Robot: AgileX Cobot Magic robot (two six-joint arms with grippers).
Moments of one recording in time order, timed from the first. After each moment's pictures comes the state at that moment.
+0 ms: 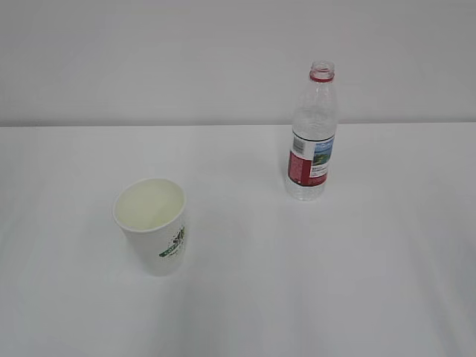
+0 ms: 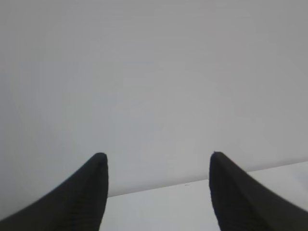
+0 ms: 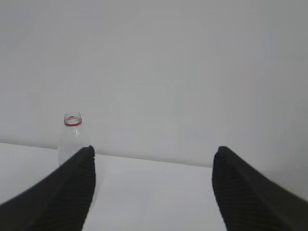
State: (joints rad) left arm -0.13 0.34 -0.54 0.08 0.25 0.01; right arm 0.12 0.20 -0.54 -0.12 0.48 -0.01
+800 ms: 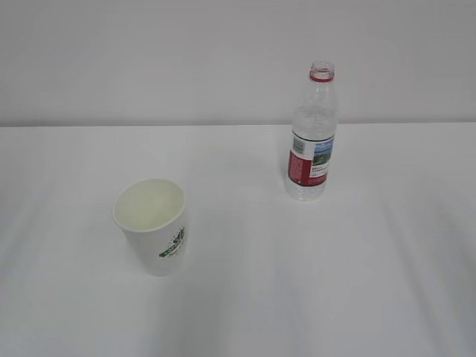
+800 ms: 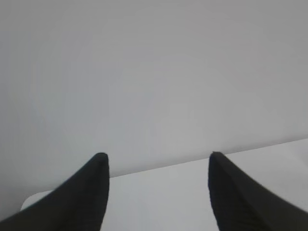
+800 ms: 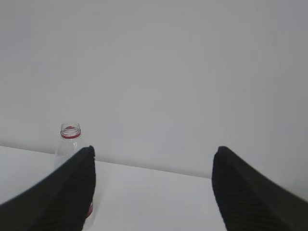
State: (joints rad) left arm -0.13 0.60 -0.54 0.08 0.10 0.01; right arm 0.12 0.47 -0.54 -0.12 0.23 -0.01
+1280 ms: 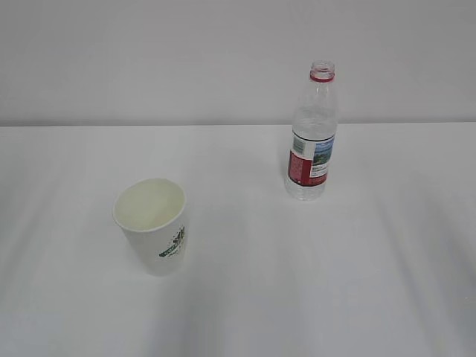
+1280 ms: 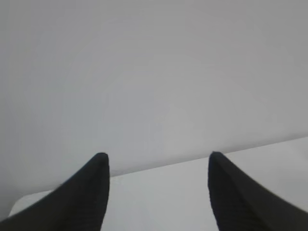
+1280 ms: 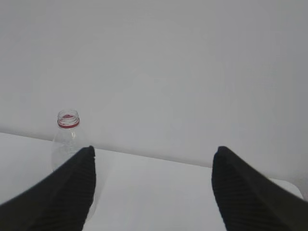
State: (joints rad) left arm -0.13 0.74 -0.54 0.08 -0.01 0.01; right arm 0.12 0.61 -0.54 -0.12 0.14 -0.01
